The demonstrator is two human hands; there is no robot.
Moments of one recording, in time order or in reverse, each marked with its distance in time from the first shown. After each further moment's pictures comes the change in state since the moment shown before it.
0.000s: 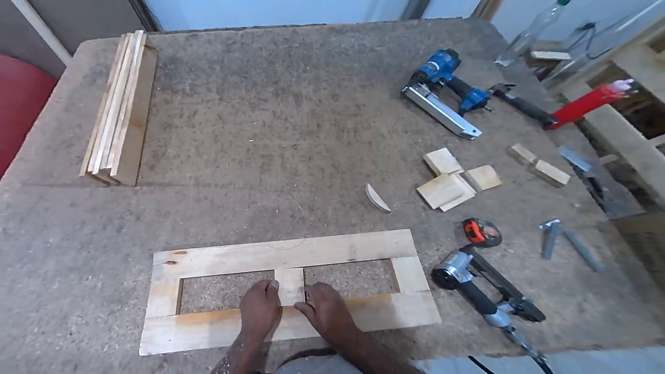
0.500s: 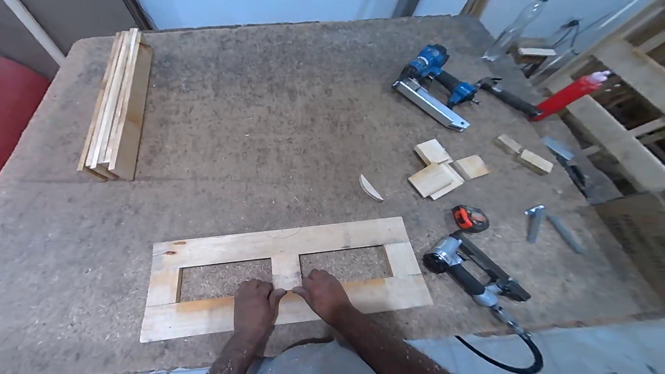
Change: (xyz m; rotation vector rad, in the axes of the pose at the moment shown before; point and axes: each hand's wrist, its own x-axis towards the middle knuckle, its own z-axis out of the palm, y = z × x) left_hand -0.022 -0.042 0.022 0.369 0.256 0.422; right_hand 0.004 -0.003 -0.011 -0.221 -0.172 -0.065
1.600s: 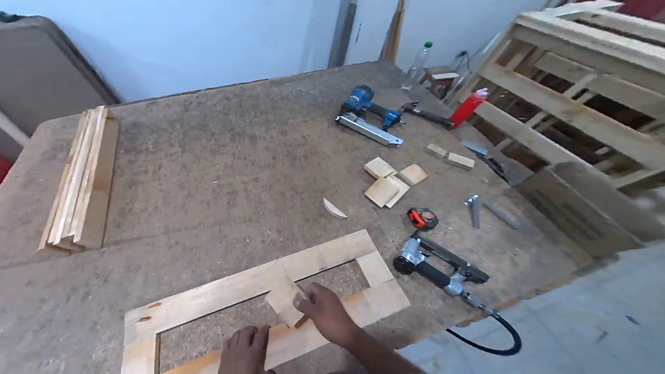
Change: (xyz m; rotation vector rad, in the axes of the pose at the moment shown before) left_hand -0.017 0.004 -0.032 0.112 -0.357 0.222; right_hand -0.035 -0.006 -0.070 0.872 0.151 0.428
